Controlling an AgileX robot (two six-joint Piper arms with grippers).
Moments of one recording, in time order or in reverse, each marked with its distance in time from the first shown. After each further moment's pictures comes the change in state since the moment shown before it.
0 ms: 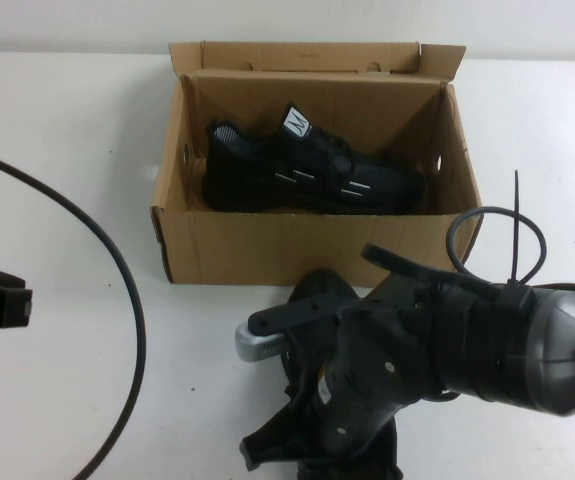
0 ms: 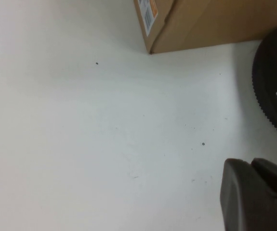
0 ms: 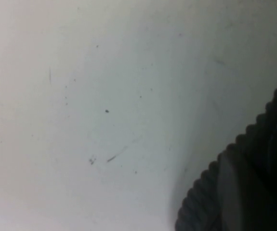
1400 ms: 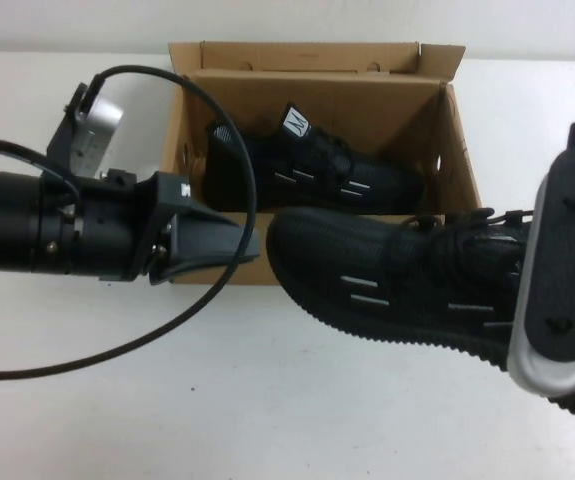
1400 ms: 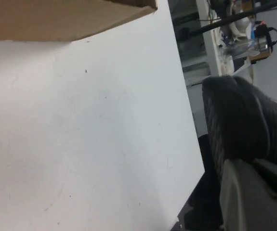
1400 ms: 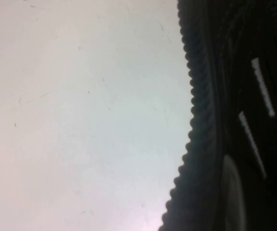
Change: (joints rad) right arm 0.000 -0.683 -0.109 -0.314 0.489 -0.801; left arm 0.000 0.440 0.000 -1.095 0.078 0.559
